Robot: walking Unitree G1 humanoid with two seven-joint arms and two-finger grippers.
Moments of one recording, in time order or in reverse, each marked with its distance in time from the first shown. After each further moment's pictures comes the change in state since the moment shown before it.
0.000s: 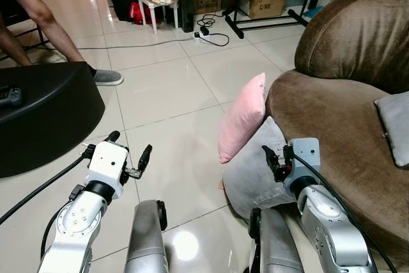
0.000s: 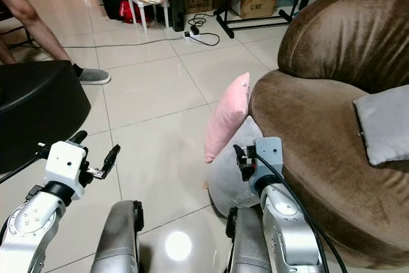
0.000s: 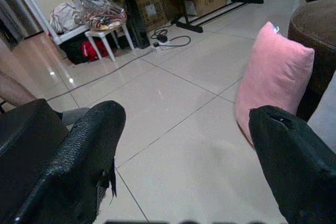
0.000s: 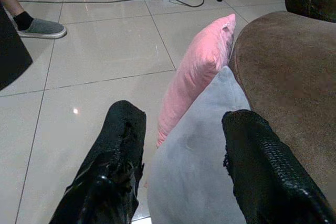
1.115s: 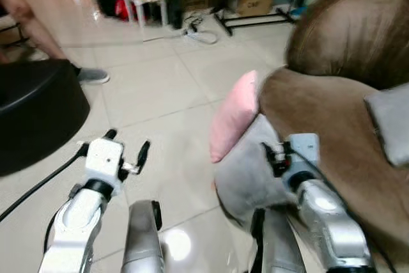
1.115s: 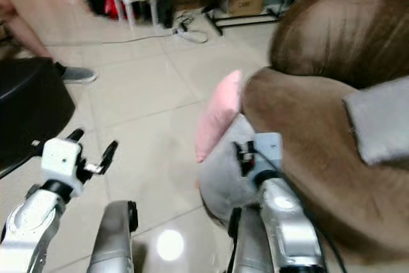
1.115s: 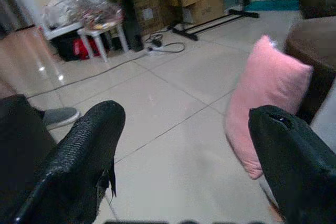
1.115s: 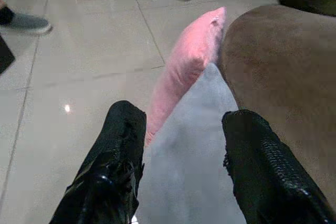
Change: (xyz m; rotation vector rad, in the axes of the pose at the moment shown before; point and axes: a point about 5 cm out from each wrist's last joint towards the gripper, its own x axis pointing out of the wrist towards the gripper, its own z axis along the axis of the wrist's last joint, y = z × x) left arm 0.002 0.001 0.003 -0.064 -0.028 0.023; right arm 0.008 -0.001 0.002 0.020 0.011 0.000
